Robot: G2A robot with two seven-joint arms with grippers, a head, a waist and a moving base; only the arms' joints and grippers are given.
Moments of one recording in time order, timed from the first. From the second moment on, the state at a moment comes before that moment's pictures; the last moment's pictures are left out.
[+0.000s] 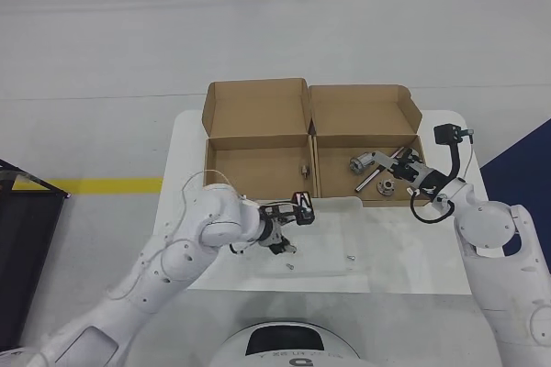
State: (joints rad) left arm 1.08 -1.23 -0.79 -1.68 0.90 -0.65 -1.17; right arm -1.50 -1.03 1.61 -1.76 -0.35 -0.22 0.64
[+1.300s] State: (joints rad) left arm 0.79 -1.24 -0.34 -1.51 0.80 -0.62 -1.19; right arm -1.50 -1.03 1.61 -1.76 -0.35 -0.22 0.64
